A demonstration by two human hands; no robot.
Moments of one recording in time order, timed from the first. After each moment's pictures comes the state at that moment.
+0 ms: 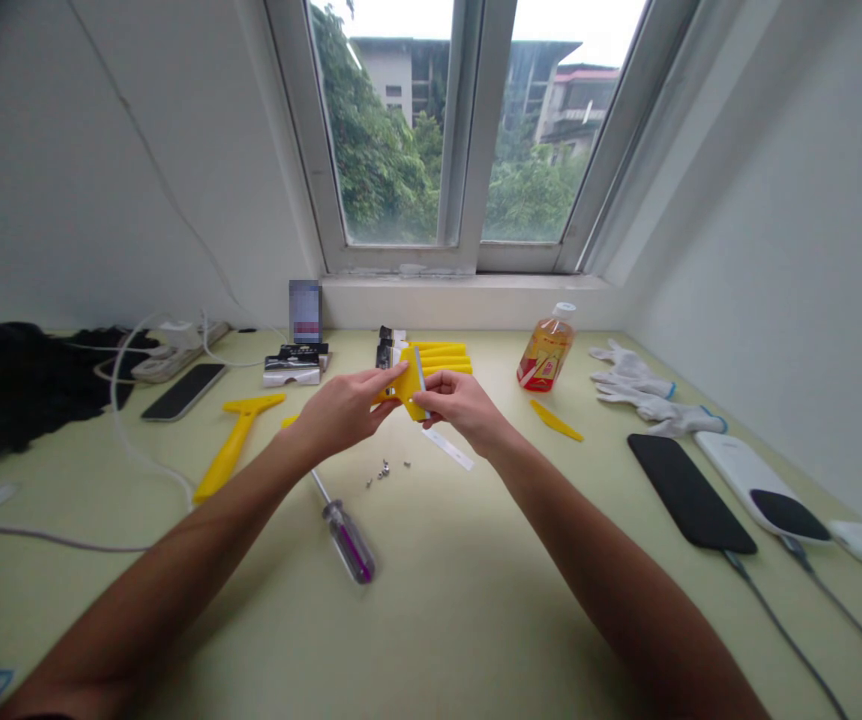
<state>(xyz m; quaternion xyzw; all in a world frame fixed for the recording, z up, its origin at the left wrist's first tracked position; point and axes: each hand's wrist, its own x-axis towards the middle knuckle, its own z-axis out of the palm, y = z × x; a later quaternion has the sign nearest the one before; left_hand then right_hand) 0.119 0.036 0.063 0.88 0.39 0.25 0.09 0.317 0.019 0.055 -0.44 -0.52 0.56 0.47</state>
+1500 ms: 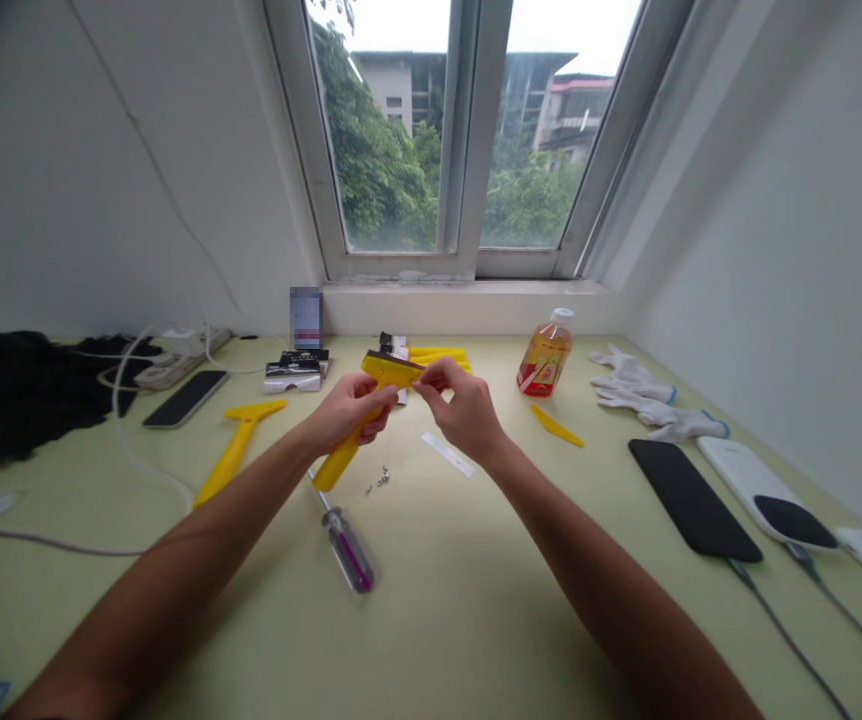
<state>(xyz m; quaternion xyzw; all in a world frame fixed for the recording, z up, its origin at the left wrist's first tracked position) 0.125 0.042 0.056 0.59 0.30 0.34 0.67 0.318 0.020 0.050 -0.44 -0.71 0.17 0.53</state>
